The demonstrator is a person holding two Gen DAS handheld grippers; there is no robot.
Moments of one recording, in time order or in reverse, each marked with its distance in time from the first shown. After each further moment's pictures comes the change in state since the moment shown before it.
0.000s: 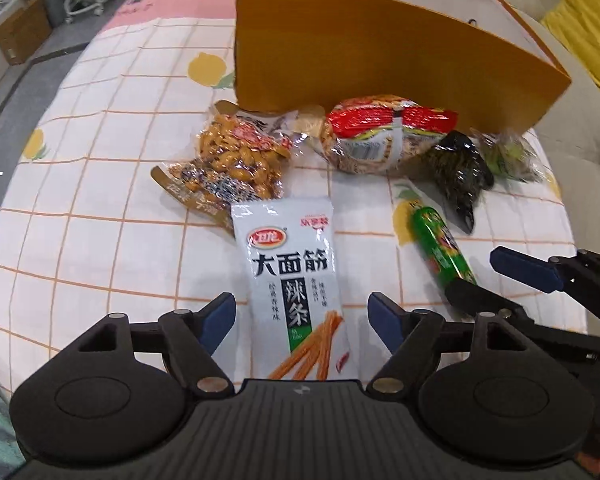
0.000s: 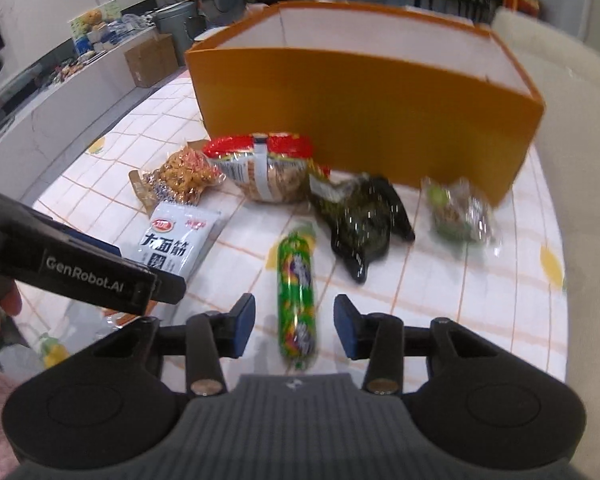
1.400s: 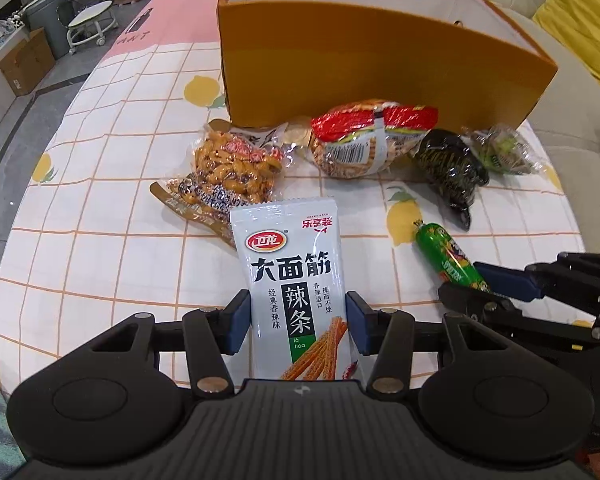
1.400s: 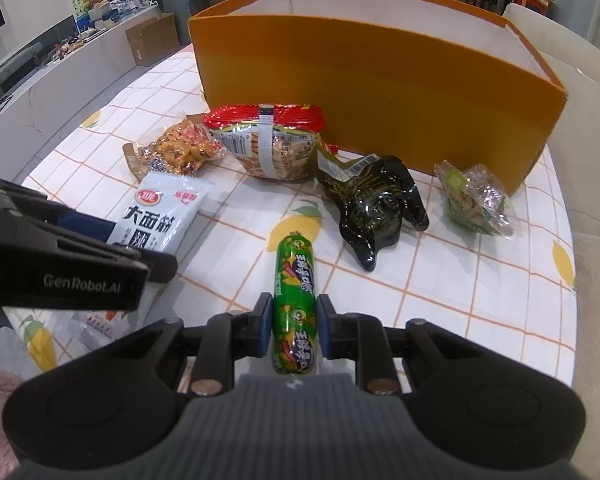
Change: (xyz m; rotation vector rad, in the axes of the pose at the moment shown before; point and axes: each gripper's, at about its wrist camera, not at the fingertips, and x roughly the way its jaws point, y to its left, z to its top) left arm -0.010 -0.006 -0.009 0.051 -0.064 0.019; right arm 0.014 0.006 -0.001 -0.010 0.060 -0.004
